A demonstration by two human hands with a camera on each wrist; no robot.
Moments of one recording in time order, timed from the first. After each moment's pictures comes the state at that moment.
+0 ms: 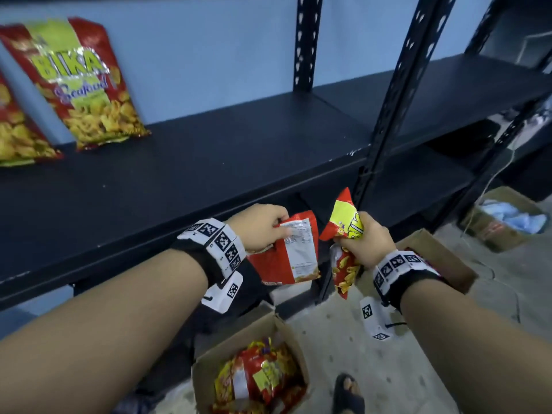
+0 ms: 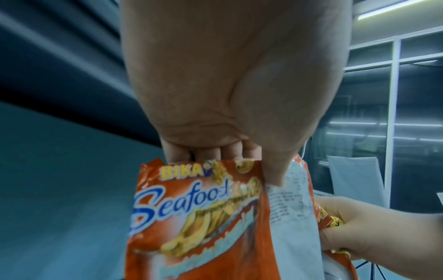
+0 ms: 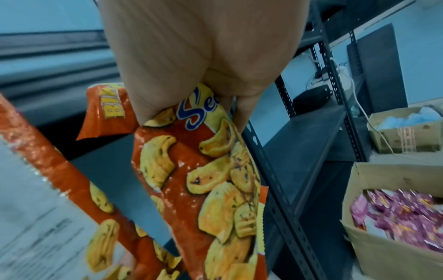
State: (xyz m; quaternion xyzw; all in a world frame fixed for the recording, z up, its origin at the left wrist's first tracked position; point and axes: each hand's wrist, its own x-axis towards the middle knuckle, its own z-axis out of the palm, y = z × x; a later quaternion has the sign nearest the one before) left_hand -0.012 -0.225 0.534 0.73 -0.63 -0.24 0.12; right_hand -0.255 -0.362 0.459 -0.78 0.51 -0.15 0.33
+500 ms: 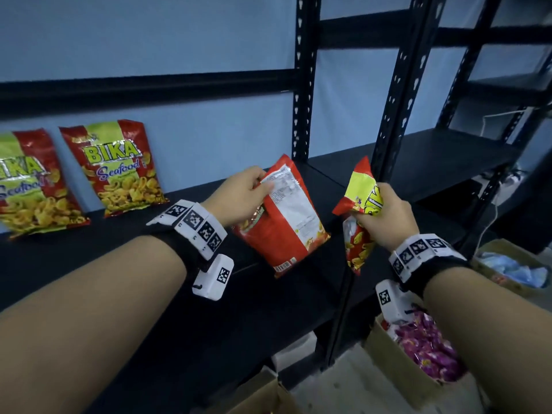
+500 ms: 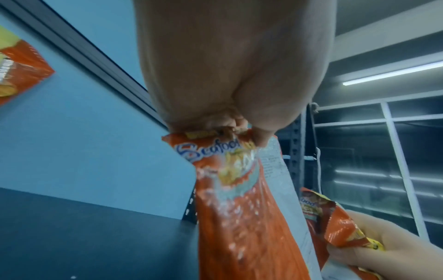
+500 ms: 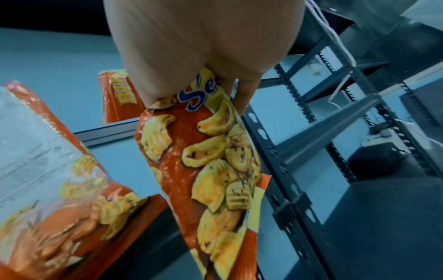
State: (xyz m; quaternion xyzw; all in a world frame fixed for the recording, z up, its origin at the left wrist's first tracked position) left_hand 0.035 -0.250 0.691 0.73 -0.59 -0.08 0.34; right_hand -0.238 -0.407 0.628 -0.78 0.46 -0.35 0.26
